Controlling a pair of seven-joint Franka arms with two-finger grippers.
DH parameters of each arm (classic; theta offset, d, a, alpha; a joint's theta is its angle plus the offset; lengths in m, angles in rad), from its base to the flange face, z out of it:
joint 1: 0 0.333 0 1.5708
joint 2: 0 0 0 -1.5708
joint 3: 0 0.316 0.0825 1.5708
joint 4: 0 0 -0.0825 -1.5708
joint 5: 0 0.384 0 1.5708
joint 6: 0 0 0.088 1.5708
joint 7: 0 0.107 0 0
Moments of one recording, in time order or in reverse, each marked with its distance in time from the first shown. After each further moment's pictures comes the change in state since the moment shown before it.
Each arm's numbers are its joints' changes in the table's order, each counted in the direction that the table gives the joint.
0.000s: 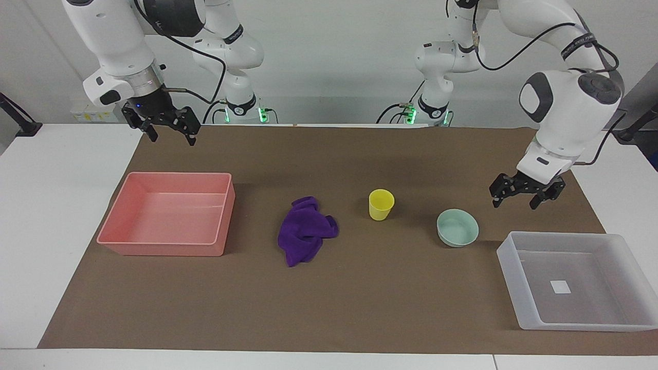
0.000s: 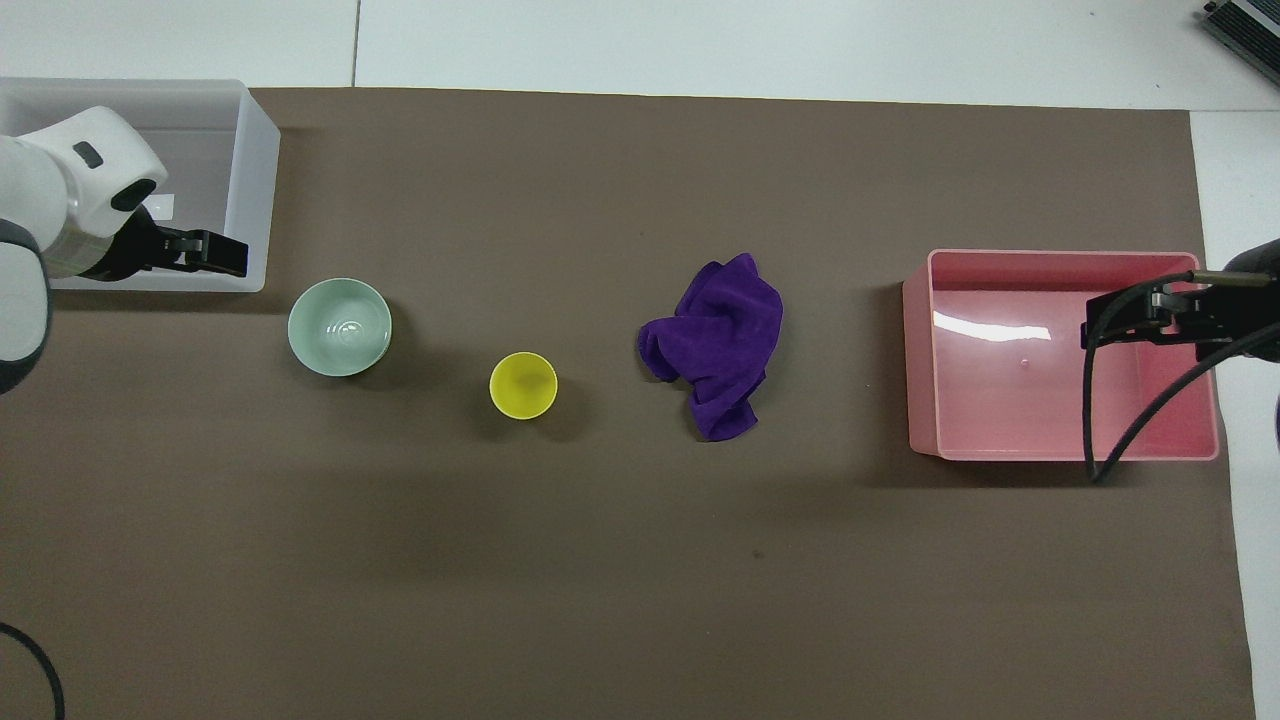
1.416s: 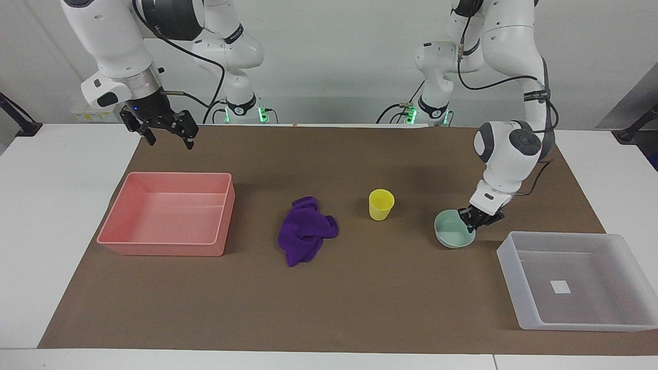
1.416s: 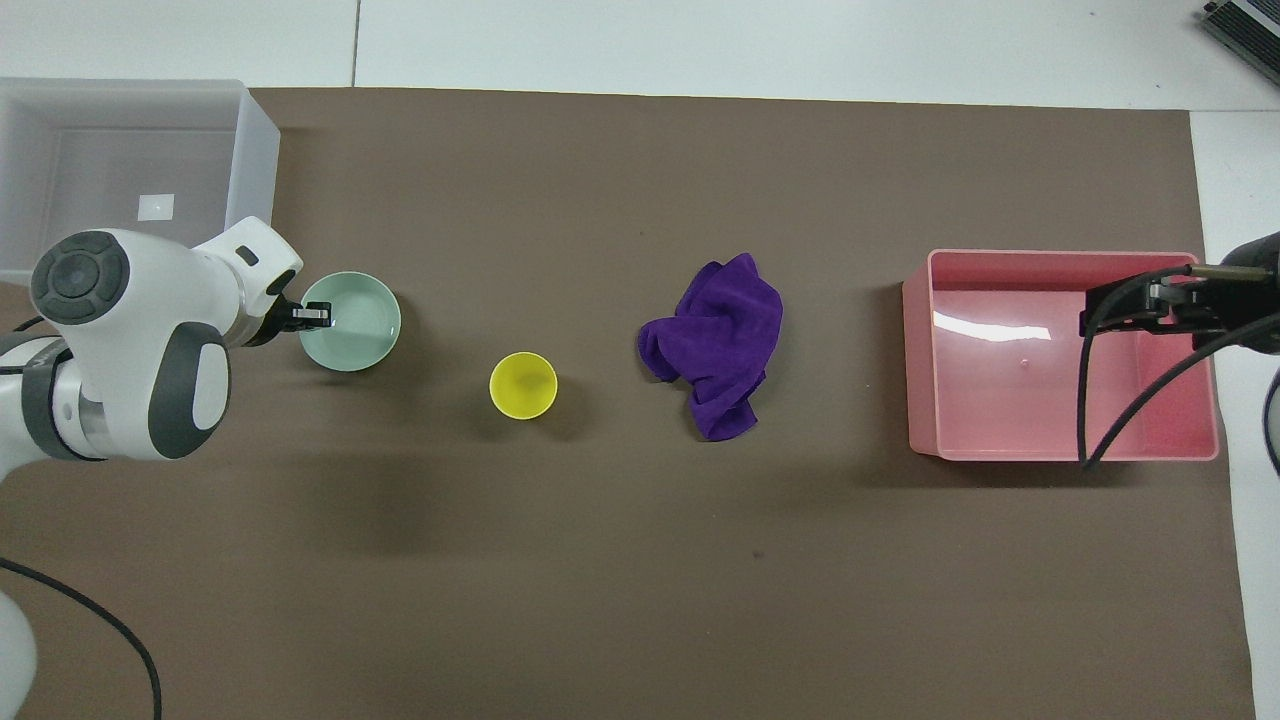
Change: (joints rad) left arm -0.042 -0.047 -0.010 -0.283 -0.003 0.353 -0.120; right arm 0.038 0.009 -0.041 -0.058 0.000 0.103 0.000
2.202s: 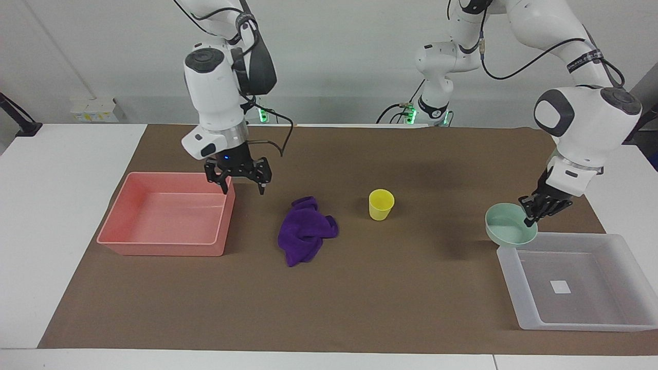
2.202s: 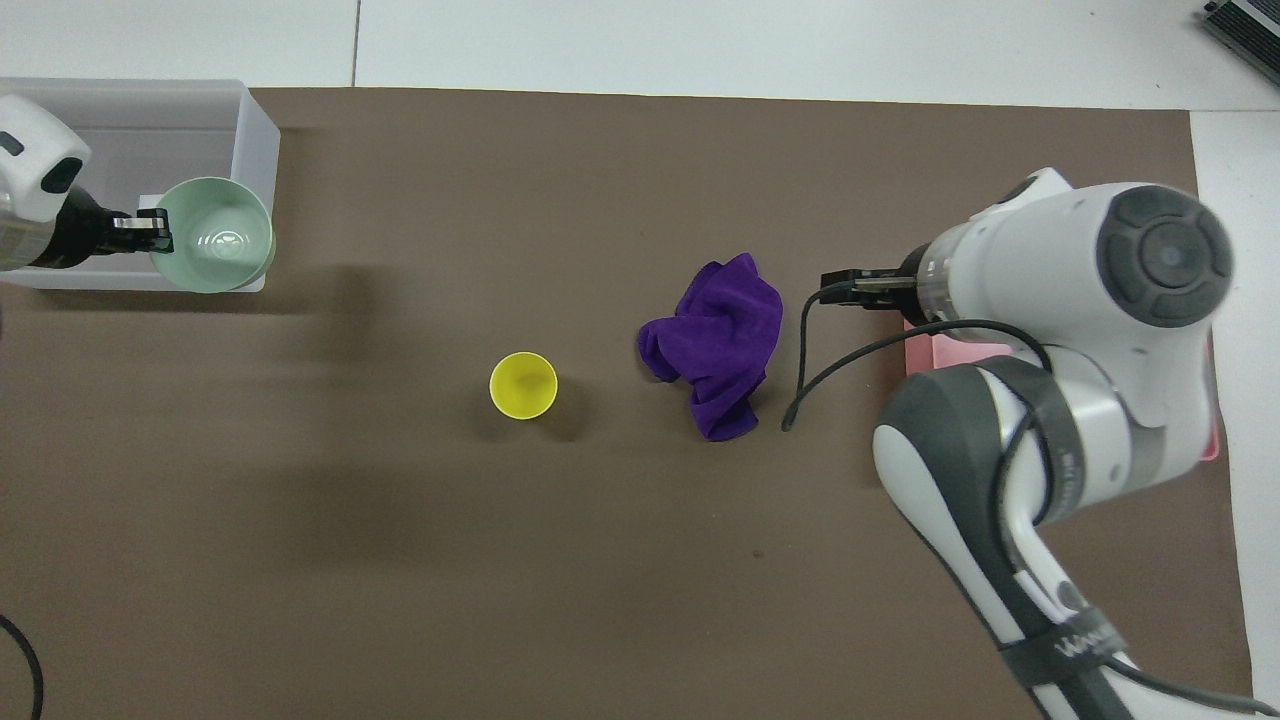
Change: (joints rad) left arm 0.168 -0.003 0.012 0.325 -0.084 -0.254 0.099; right arm 0.283 -0.148 0.005 -0.195 0.027 0.527 0.187
